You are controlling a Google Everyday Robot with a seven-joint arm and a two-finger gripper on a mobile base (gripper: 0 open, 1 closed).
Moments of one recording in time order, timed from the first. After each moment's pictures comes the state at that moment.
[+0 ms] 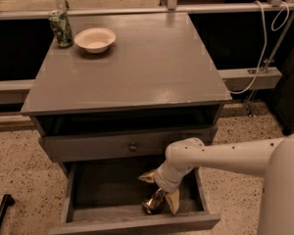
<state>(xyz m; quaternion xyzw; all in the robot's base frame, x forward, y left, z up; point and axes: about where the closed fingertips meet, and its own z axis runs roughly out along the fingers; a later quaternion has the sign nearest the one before) 0.471 -0.042 0.427 -0.92 0.36 0.11 0.15</state>
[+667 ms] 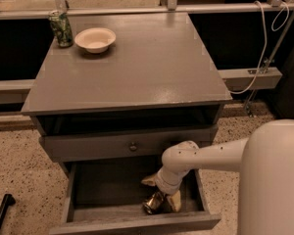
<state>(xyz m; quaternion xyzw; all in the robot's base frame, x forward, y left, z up) 0.480 -0.051 0.389 -0.93 0.35 0.09 0.11</state>
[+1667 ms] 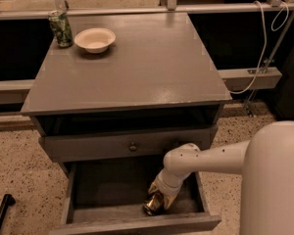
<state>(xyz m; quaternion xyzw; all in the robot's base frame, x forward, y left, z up) 0.476 -0.047 0.384 -0.92 0.36 0.09 0.12</state>
